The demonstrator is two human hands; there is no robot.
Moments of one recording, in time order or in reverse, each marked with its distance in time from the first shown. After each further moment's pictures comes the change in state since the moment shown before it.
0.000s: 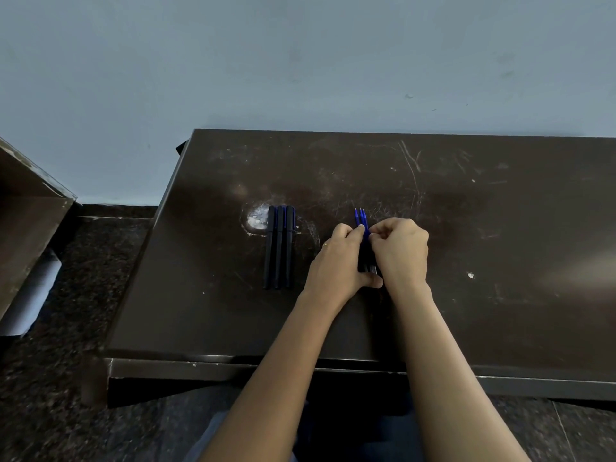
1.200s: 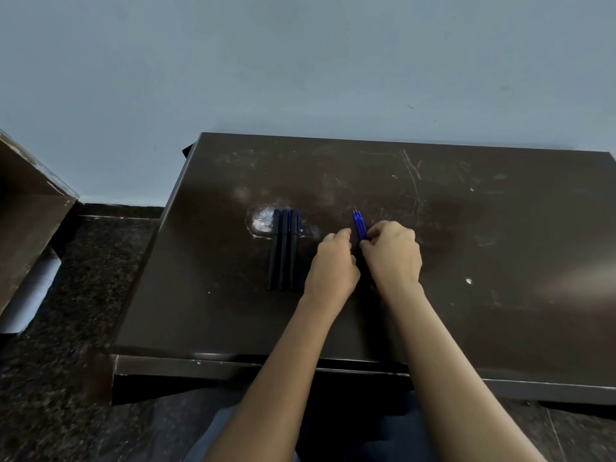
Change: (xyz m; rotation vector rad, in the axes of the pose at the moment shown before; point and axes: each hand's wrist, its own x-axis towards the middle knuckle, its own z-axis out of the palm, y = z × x) left_hand -0.011 0.010 -0.016 -0.177 0.134 -0.179; right_hand -0.003 -0.010 0.005 -0.294 -0.056 -0.090
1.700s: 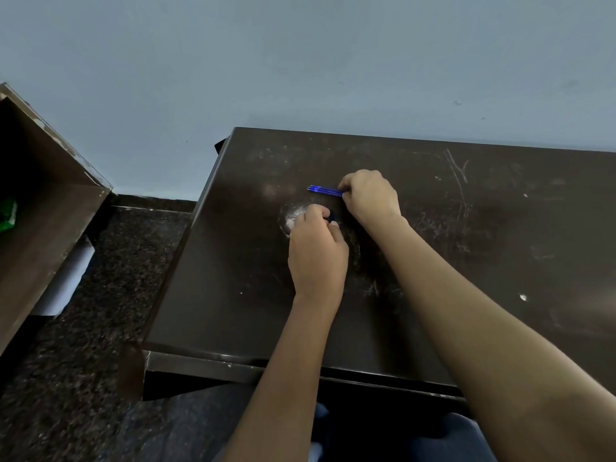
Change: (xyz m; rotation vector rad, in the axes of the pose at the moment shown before) left_hand 0.004 -0.027 -0.049 -0.043 0.521 -0.121; right_hand 0.065 -0.093 0.035 -0.223 -0.115 -0.451
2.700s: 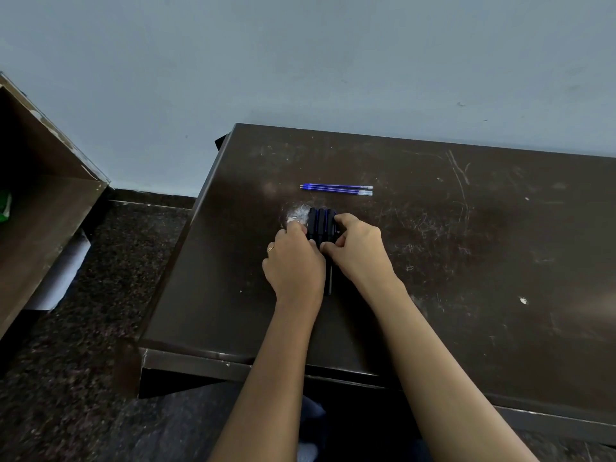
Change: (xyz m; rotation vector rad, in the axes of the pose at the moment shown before) left_hand 0.003 -0.025 -0.009 0.245 -0.126 -0.182; right_hand -0.082 -0.020 0.015 0.462 -0.097 0.106
